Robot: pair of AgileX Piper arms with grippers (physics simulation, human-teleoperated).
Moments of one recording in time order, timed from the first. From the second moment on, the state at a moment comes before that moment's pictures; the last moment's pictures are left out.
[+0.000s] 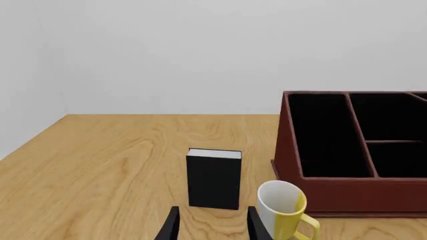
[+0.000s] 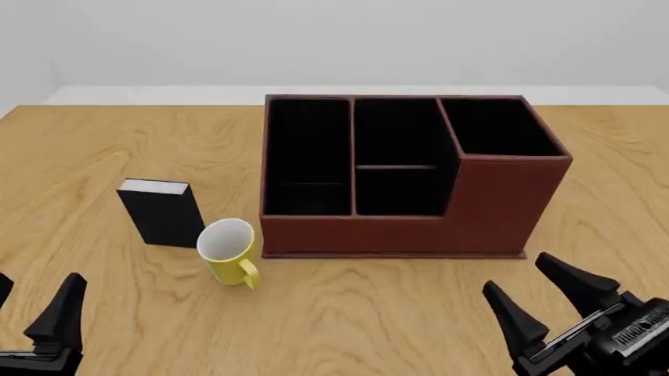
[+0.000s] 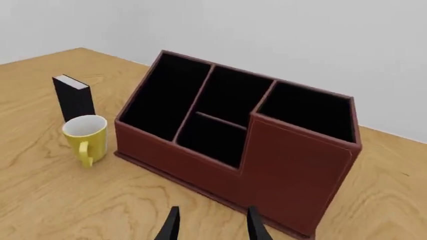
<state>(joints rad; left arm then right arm) 0.00 0.01 0.00 0.00 0.00 0.44 0.51 0.00 -0.39 -0.10</state>
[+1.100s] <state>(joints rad) 0.00 0.01 0.00 0.00 0.00 0.71 1.28 0.00 -1.12 -0.11</state>
